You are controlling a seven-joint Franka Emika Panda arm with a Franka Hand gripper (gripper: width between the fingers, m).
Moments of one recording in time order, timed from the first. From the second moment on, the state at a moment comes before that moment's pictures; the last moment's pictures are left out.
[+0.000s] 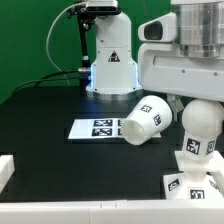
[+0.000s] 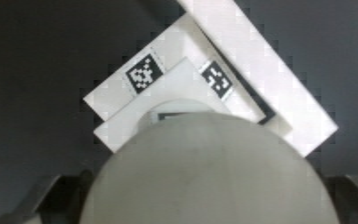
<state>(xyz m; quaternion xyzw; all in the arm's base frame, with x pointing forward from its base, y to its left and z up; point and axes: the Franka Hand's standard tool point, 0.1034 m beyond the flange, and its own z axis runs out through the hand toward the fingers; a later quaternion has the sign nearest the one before) 0.615 0.099 0.114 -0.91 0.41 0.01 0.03</state>
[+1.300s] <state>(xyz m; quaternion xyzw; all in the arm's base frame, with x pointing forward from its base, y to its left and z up) 0.616 0.094 0.117 -0.92 0.38 0.01 0.08</state>
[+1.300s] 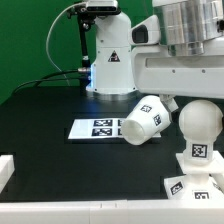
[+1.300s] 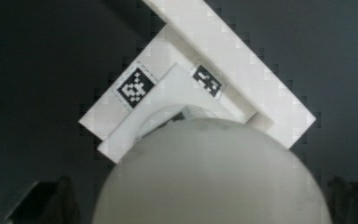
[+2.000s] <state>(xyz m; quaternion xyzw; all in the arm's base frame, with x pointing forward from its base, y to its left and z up) 0.629 0.075 0.120 -1.00 -0.07 -0.04 0.03</state>
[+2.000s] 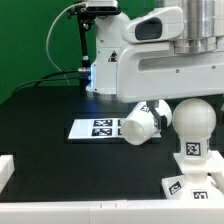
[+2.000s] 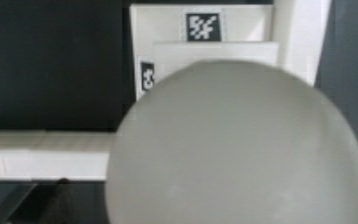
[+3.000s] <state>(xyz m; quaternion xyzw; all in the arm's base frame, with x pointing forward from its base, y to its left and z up) 0.630 0.074 0.122 -1.00 0.05 -0.03 0.03</state>
